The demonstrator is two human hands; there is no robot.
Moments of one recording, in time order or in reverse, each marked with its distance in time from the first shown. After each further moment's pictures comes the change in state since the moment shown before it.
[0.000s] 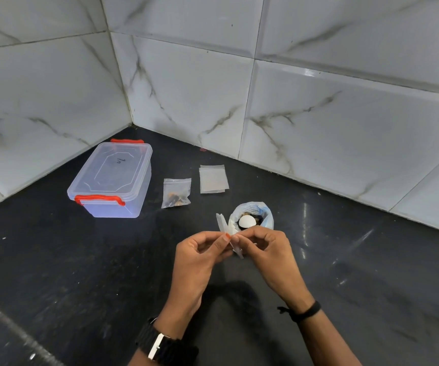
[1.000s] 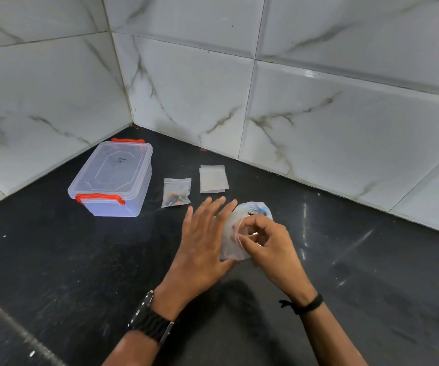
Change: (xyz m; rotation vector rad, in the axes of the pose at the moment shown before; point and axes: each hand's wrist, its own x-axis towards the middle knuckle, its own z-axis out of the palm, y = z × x) left_hand 0.030 -0.009 -0.015 1.150 -0.205 0.703; right_hand 0.006 -0.008 -0.004 -0.033 0.020 -0.102
